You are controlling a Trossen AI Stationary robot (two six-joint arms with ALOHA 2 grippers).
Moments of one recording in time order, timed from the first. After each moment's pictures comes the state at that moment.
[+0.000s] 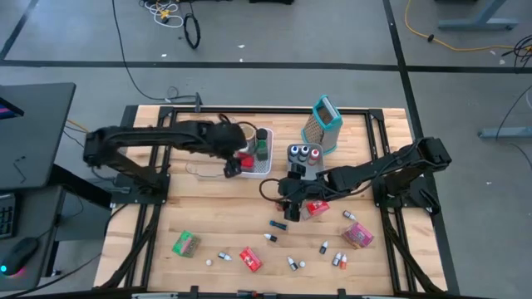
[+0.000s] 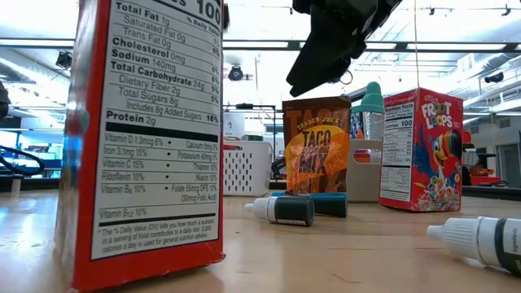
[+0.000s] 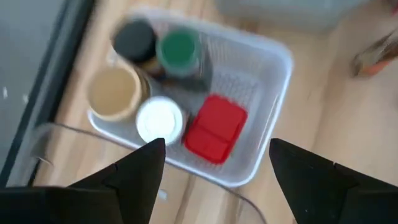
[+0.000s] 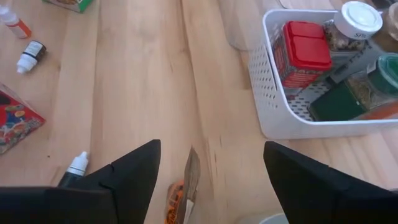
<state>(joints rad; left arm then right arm) 0.14 1.45 1.29 -0.86 -0.23 -0.07 0.25 1.62 1.15 -0.38 0.31 0.23</state>
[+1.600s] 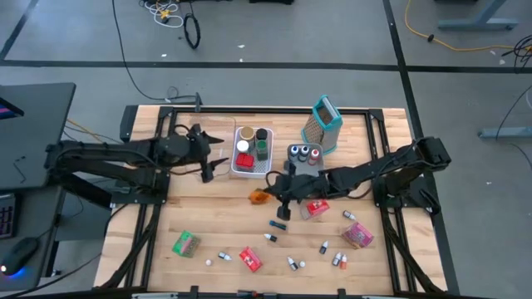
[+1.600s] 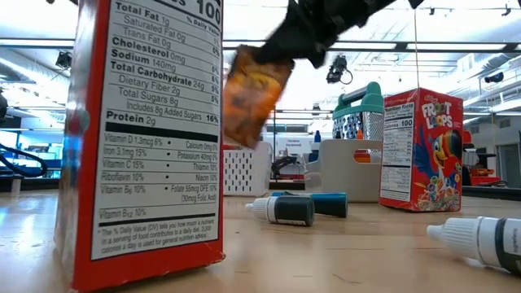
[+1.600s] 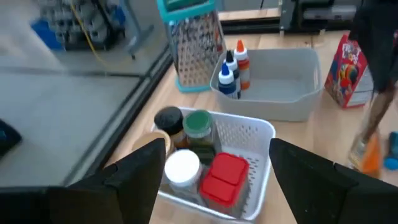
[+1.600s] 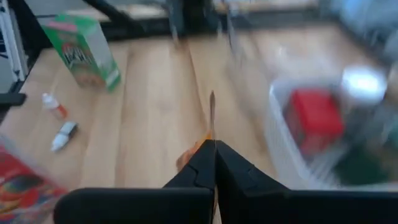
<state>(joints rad) 0.03 0.85 0.71 -0.28 -0.37 0.07 0.22 1.62 1.06 0.03 0.31 0.16</state>
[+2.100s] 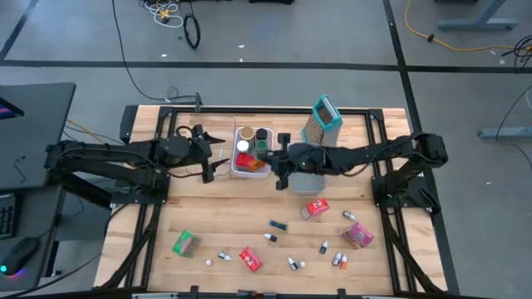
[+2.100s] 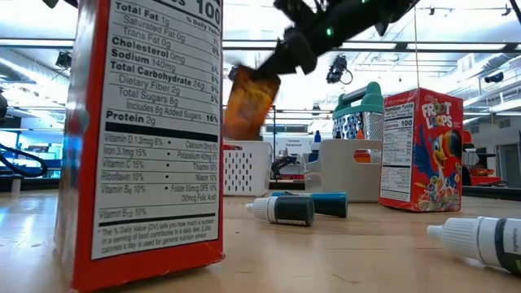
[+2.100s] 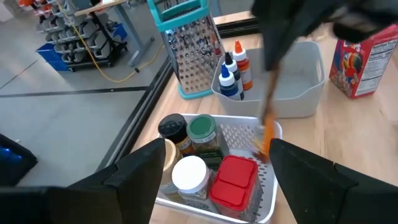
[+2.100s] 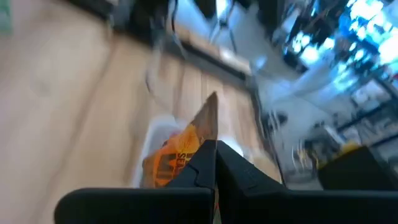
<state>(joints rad) 0.03 0.85 0.68 -0.22 -0.37 0.17 0.00 1.62 1.06 0.12 0.27 -0.48</state>
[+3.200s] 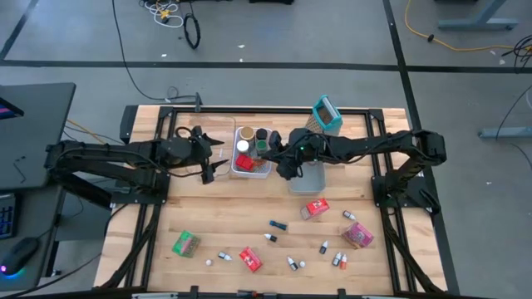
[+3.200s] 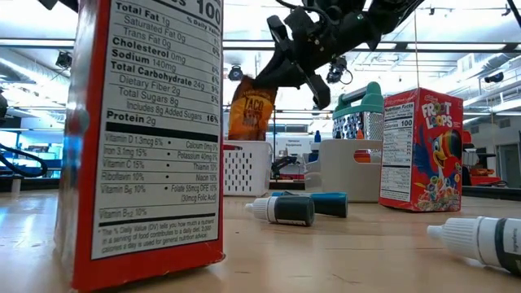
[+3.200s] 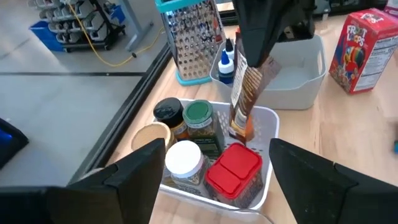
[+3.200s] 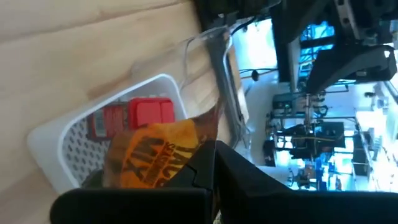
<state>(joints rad) 0.03 0.85 0.67 -0.27 -0.38 0.08 -0.13 1.62 1.07 0.07 -0.02 -1.34</state>
